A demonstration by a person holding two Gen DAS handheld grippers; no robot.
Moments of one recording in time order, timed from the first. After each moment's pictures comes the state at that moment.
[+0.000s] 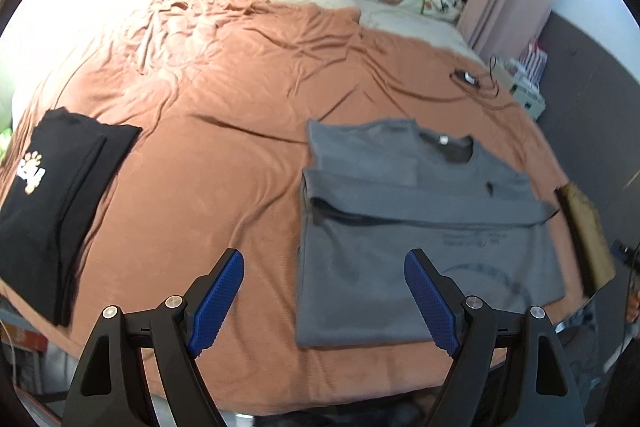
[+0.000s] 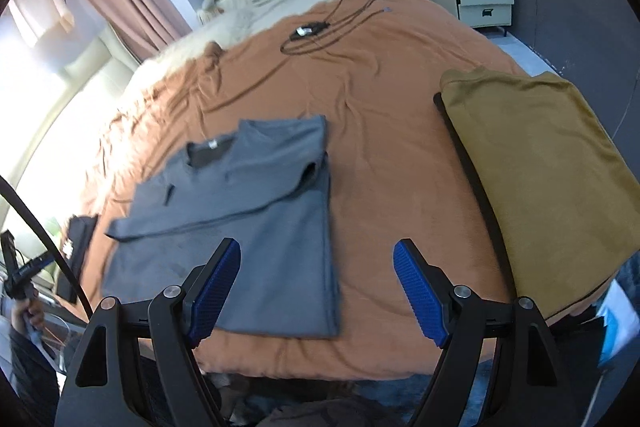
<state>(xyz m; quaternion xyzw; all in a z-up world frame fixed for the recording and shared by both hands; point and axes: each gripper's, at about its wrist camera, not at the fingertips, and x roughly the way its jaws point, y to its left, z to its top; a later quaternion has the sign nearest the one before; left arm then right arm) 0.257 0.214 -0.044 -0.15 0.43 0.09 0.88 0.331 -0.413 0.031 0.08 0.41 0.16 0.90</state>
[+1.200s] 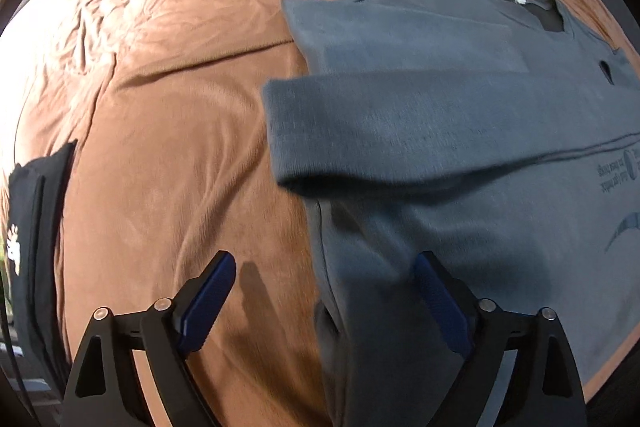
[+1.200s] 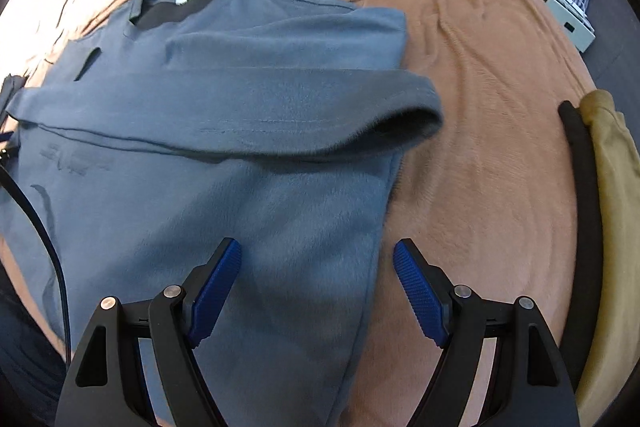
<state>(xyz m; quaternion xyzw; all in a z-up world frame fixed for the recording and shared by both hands) 0.384 0.205 -0.196 0.01 0.58 0.11 0.81 0.489 -0.263 -0.105 -0.15 0.50 0.17 0.84</state>
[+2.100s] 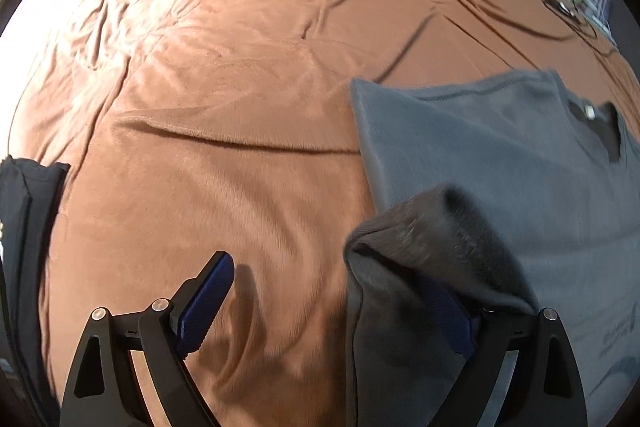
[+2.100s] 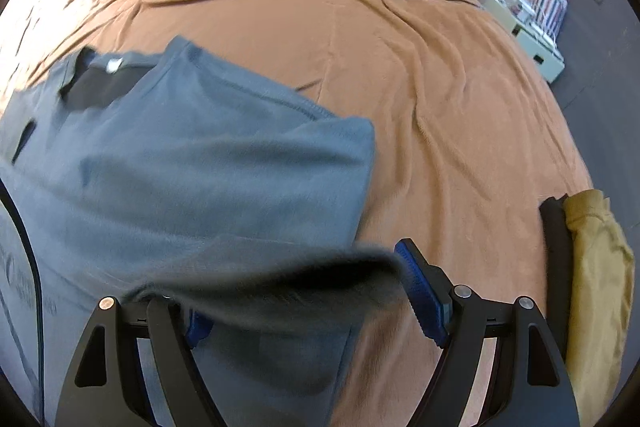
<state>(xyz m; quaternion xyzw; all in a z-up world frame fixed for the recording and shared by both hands) 0.471 0.267 -0.197 -0.08 0.53 0.17 0.82 0.573 -0.236 -0.104 -0.15 0.44 0.11 0.88</state>
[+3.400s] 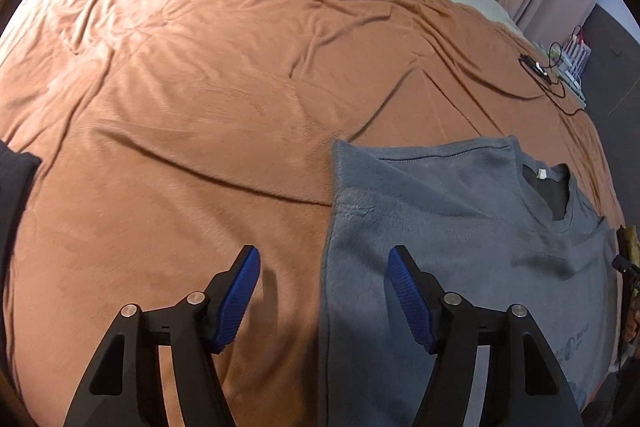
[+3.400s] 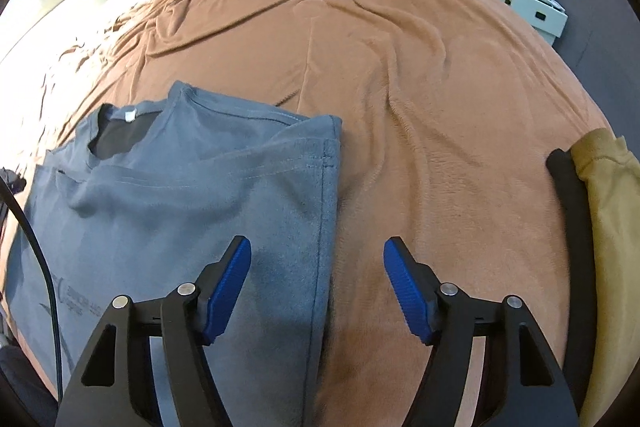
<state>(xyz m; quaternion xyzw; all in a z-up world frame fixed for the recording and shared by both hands) 0.466 0.283 -0.171 -0.18 0.49 0.11 0.85 0.554 -0.298 -0.093 -0.05 0.44 0.15 0.88</state>
